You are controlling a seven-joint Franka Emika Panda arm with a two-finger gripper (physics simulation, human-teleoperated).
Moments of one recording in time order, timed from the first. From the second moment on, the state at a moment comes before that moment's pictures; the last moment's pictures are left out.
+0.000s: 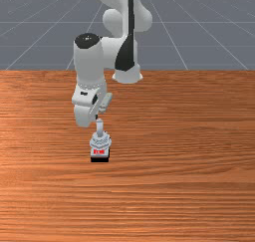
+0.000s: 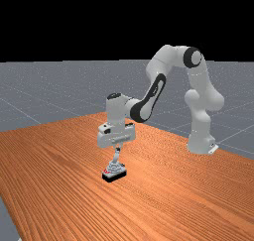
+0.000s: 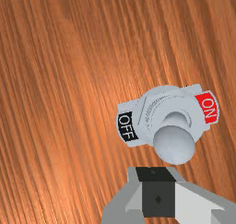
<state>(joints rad) -0.11 0.42 -0.09 -2.02 0.00 2.37 -0.73</state>
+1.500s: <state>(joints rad) -0.09 0.36 -0.08 -2.13 -0.02 2.47 -0.68</state>
